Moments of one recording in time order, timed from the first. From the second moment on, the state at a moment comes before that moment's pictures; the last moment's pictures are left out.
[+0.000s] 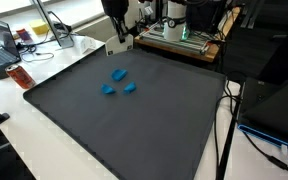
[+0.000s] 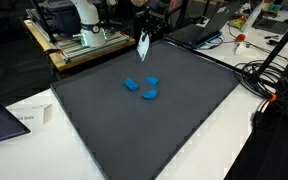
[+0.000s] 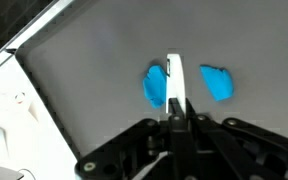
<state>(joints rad) 0.11 0.18 0.00 -1.96 -0.24 1.89 0.74</state>
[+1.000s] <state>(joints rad) 0.18 0.62 -0.04 -1.47 -0.31 1.53 1.21</state>
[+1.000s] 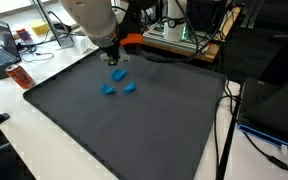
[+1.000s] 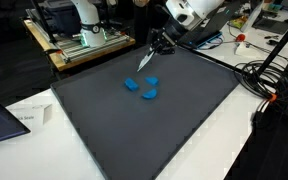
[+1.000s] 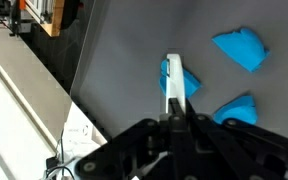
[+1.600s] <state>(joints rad) 0.22 0.87 -0.09 -1.19 -0.31 1.35 1.28</state>
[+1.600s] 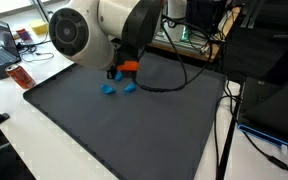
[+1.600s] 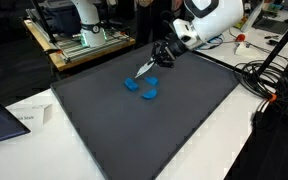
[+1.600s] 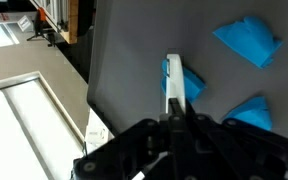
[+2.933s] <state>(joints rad) 0.32 1.09 -0.14 -0.87 -0.36 1.15 1.28</state>
